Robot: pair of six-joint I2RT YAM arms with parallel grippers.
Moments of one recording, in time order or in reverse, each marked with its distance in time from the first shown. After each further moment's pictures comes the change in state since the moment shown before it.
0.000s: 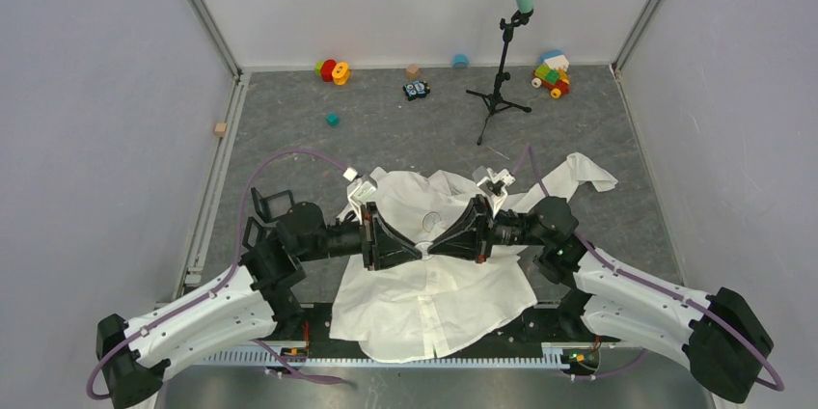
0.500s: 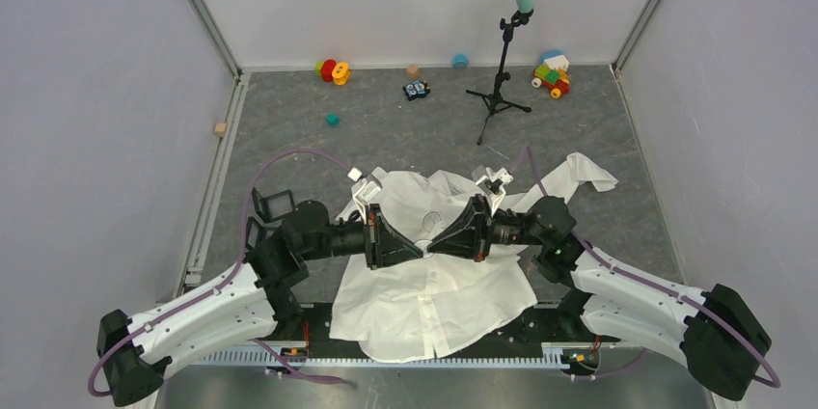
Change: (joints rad) left arm 0.000 0.033 0.000 0.001 0.001 0.000; right arm -0.005 0.022 -0.013 0.029 0.008 0.019
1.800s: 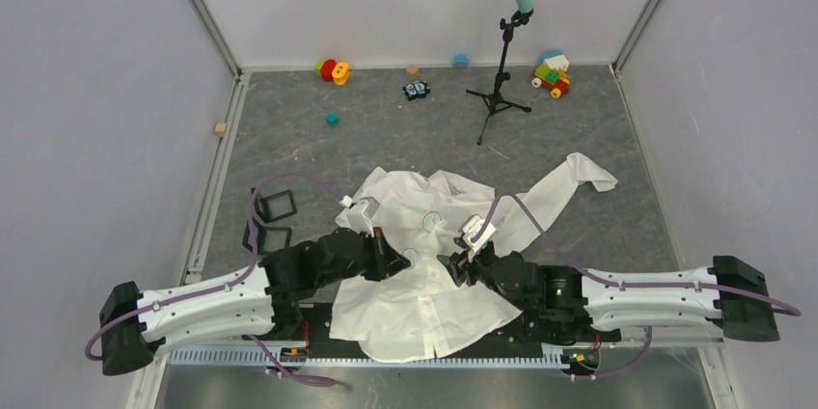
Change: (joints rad) left arm -0.213 0.032 -0.093 -0.285 -0.593 -0.288; right arm 0.593 -0.124 -0.050 -0.541 1.315 -0.463
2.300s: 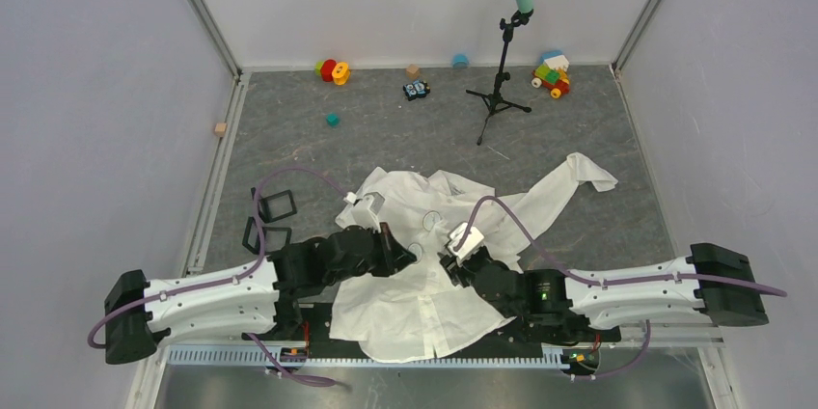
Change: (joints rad) left arm -0.056 0.090 0.076 -0.010 -0.107 -0.057; right arm 0.111 0.161 0.051 -0.010 0.238 -0.024
